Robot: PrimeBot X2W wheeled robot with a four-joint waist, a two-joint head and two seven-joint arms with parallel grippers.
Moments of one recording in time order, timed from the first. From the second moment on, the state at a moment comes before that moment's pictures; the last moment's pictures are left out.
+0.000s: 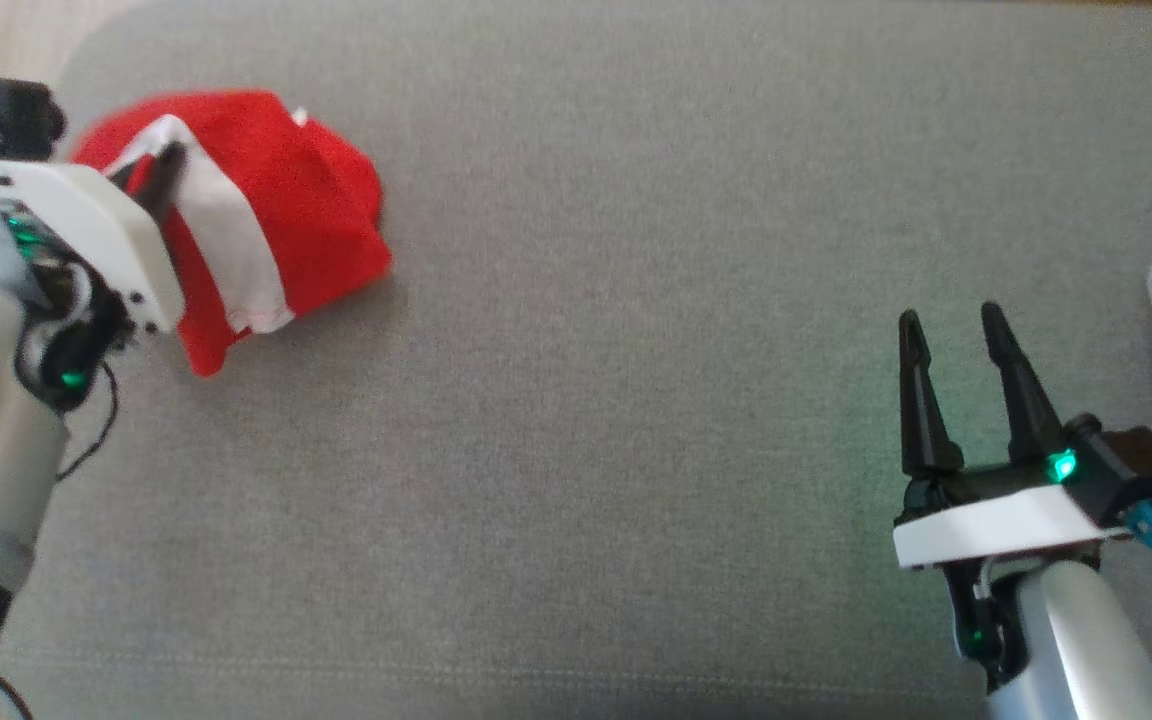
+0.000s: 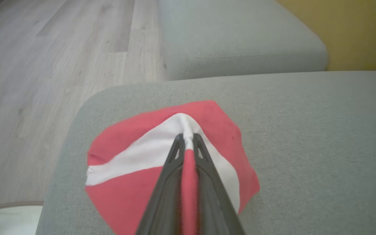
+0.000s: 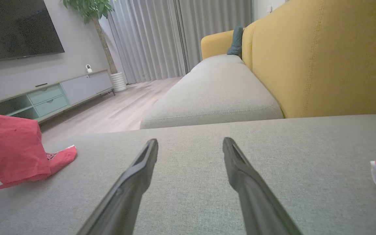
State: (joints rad) left arm -0.81 0.47 -0.56 0.69 -0.71 -0.13 0.18; right arm -0.13 -0.05 0.06 0.18 0.19 0.13 -0.23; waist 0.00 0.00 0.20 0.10
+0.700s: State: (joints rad) left arm -0.64 0.28 -0.62 0.24 -0.72 0.08 0.14; right arm -0.09 -0.05 0.09 0.23 0.23 0.13 -0.25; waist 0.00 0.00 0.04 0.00
